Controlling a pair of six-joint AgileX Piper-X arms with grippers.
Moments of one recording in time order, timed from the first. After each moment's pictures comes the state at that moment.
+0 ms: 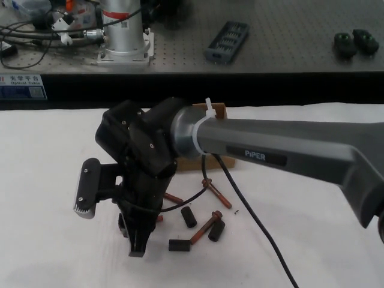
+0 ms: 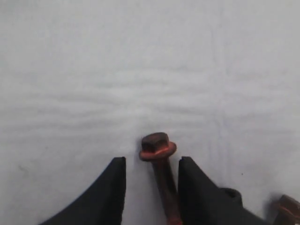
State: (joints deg) left arm -17.0 21.4 -25.5 37.8 -1.5 -17.0; right arm 56.2 128.7 -100.7 49.2 -3.7 -40.7
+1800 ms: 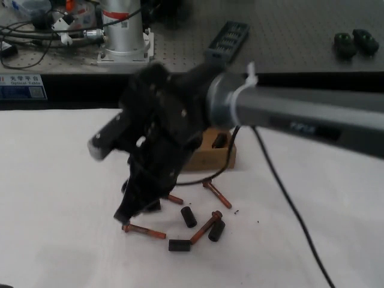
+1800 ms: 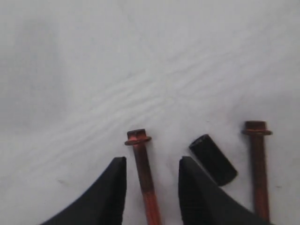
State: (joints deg) left arm -17.0 31.7 -31.3 39.8 7.0 -7.5; right arm 53.1 122.2 -96.2 47.2 -9.2 -13.7
